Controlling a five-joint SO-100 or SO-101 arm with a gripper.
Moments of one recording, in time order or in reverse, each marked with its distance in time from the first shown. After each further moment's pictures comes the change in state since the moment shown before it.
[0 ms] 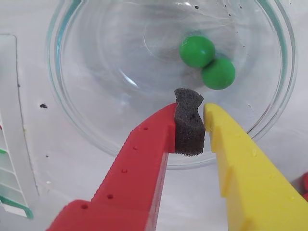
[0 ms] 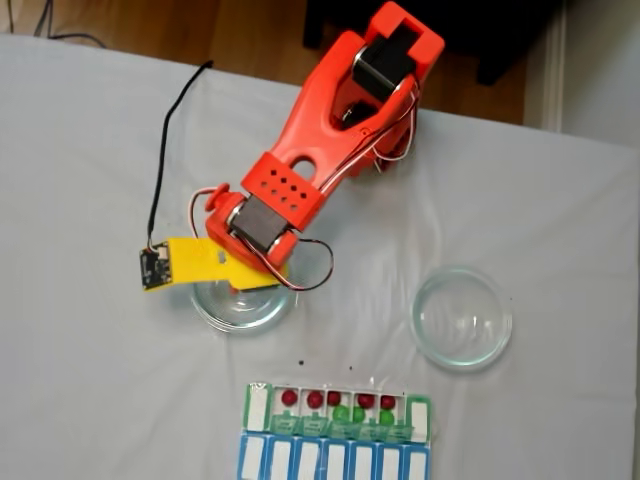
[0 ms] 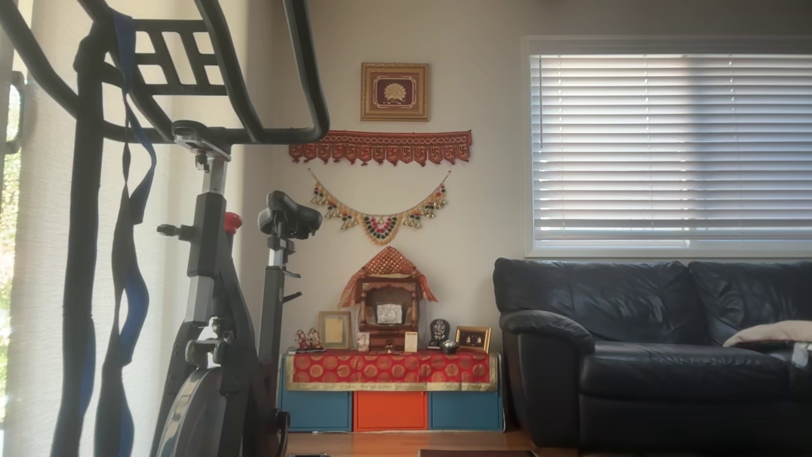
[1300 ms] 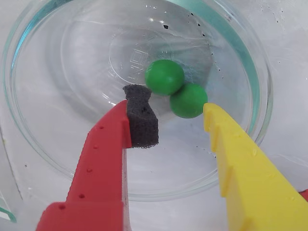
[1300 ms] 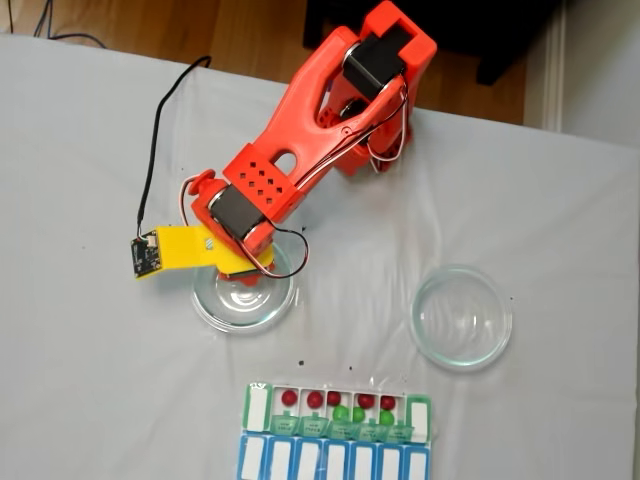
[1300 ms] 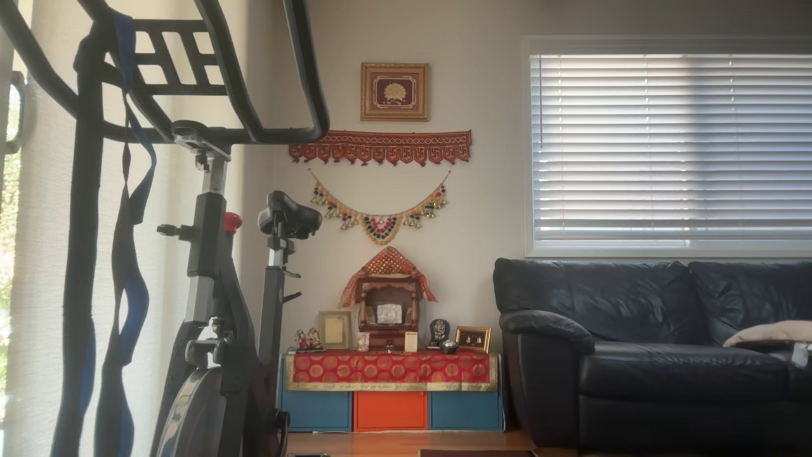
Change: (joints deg) arm 4.7 -1.1 5.7 -3.7 -7.3
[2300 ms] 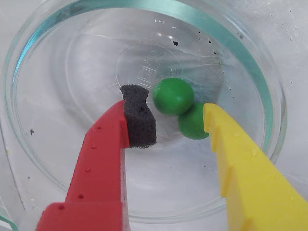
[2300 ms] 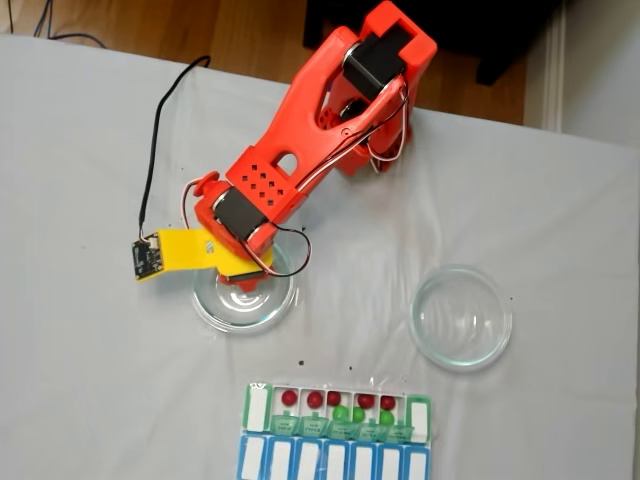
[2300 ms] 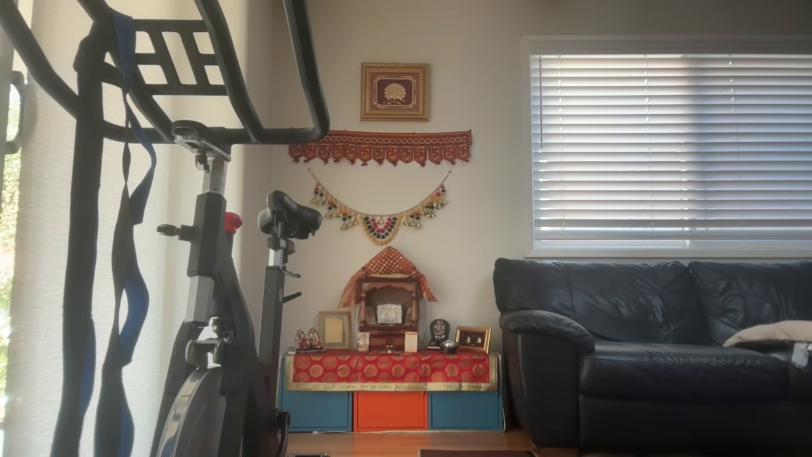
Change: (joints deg) arm -0.1 0.0 4.4 -7.1 0.3
